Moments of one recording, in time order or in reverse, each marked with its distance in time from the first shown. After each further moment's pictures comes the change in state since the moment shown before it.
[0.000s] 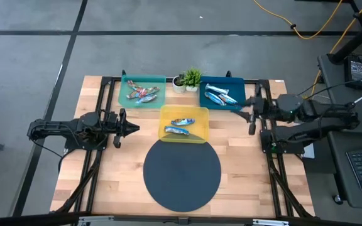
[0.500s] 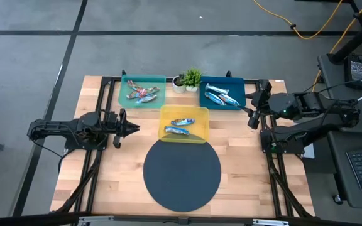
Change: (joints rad) left arm 0.000 -0.004 0.000 0.002 -0.001 -0.020; right arm 0.000 0.087 0.171 -0.405 0.172 0.152
